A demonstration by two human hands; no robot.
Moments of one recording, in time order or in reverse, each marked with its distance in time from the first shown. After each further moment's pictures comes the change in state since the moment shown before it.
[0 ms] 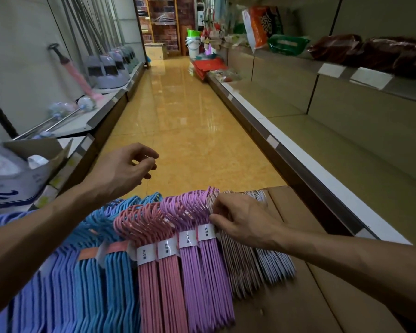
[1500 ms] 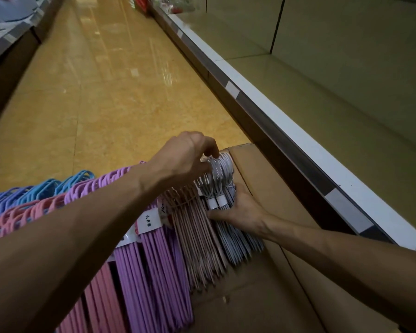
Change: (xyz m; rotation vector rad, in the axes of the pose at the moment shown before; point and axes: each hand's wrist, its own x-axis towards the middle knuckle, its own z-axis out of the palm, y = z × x) left_hand 0.090 0.055 0.224 0.316 -0.394 0.548; right_hand -0.016 0.166 0.074 0.576 -0.004 0.749
